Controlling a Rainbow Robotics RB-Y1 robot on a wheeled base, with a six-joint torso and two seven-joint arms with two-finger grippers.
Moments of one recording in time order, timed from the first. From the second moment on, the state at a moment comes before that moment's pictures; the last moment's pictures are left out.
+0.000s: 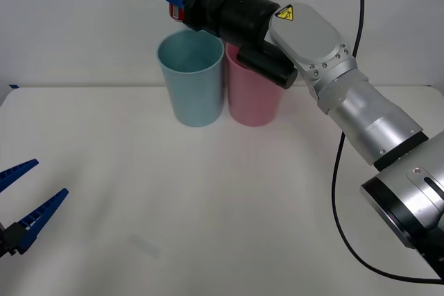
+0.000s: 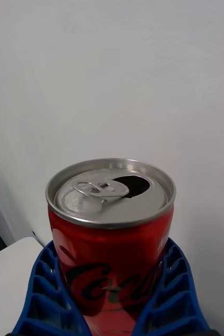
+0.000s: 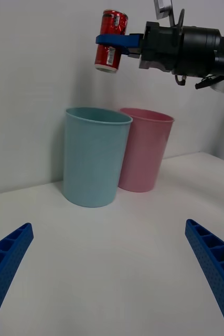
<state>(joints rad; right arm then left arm) -1.08 -0.24 0.41 -0.95 1.38 -0.33 -0.53 0.35 0.40 0.52 -1.66 -0.96 -1.22 0.00</state>
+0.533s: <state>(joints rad) -1.08 -0.24 0.41 -0.95 1.38 -0.30 -0.52 0.35 0.40 0.52 -1.66 -0.96 -1.22 0.00</state>
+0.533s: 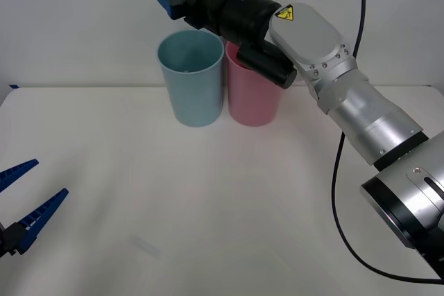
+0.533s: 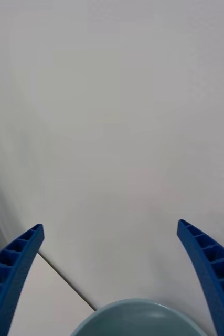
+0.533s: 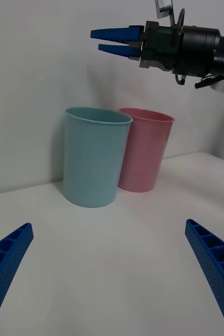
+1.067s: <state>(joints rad) -1.08 -0.24 0.41 -0.95 1.38 -0.30 -0.51 0.35 0.40 0.52 -1.66 -0.96 -1.22 0.00</state>
